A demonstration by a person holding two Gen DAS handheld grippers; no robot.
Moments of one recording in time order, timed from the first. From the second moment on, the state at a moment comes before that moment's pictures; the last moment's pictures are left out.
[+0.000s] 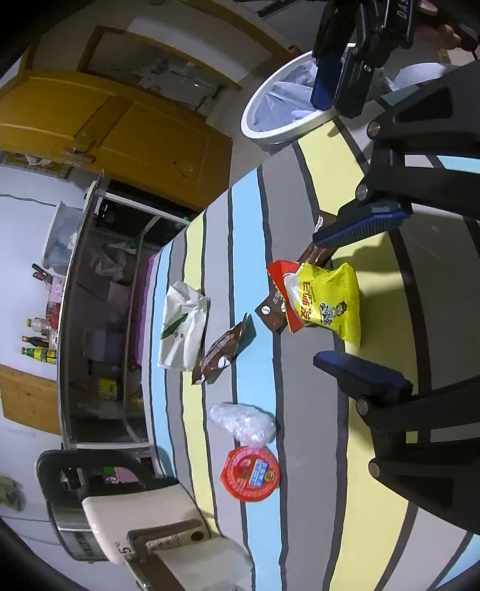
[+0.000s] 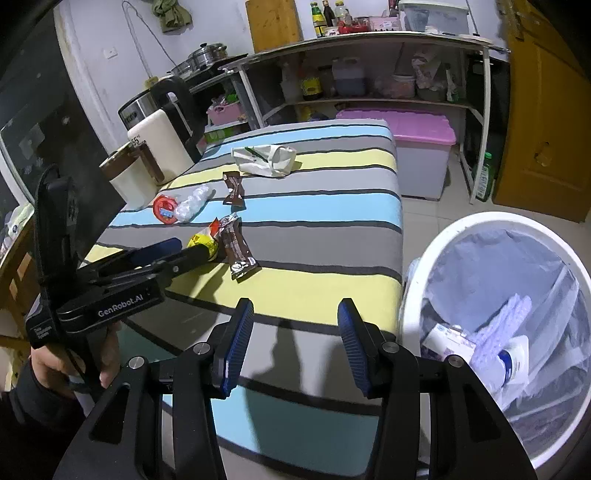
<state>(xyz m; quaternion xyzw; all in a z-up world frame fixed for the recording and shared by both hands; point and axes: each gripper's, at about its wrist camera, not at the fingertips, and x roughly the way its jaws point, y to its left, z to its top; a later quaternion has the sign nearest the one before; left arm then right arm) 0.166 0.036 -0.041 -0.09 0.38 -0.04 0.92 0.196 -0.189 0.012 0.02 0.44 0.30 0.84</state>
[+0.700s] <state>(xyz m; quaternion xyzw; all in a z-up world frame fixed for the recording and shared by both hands) 0.139 0.067 -0.039 -0.12 0.37 -0.01 0.92 0.223 -0.121 -0.005 -0.05 0.45 0.35 0.82</state>
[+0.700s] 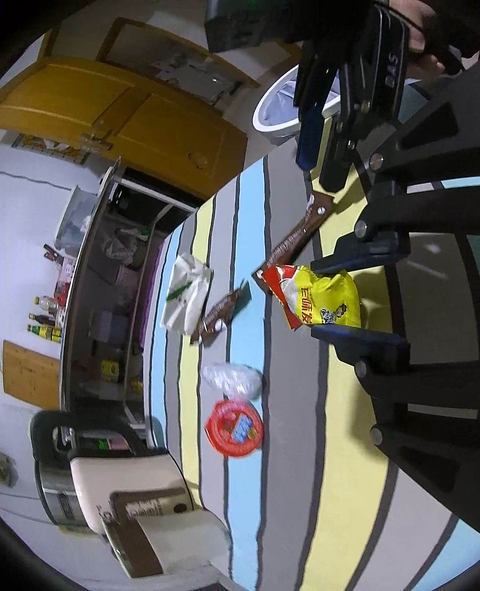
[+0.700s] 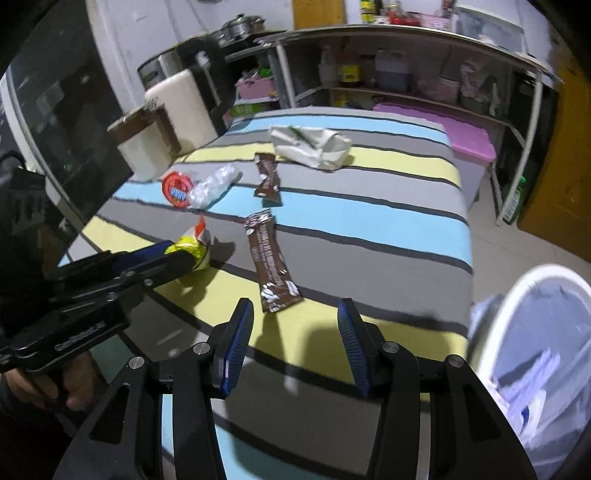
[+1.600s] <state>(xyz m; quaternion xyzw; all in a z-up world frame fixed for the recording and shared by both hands) 0.123 0.071 -0.035 -0.13 0.36 -0.01 0.92 0.201 -0.101 -0.005 -0.08 0.43 0.35 0.83</state>
